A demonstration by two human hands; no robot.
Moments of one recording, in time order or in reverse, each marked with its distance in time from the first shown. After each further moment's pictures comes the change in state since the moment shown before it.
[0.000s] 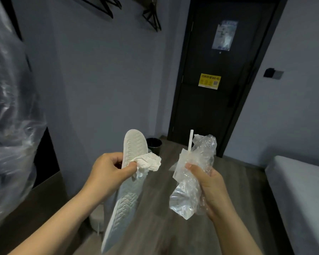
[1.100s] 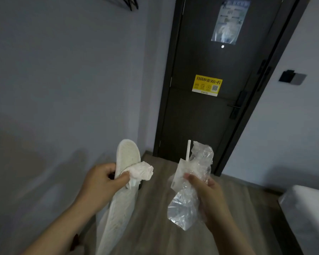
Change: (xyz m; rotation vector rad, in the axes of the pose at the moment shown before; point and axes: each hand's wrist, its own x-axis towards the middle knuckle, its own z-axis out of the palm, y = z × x) left_hand 0.549 -0.163 0.203 -0.105 -0.136 -0.025; right_hand 0.574 -0.013 0.010 -0.131 0.125 -0.016
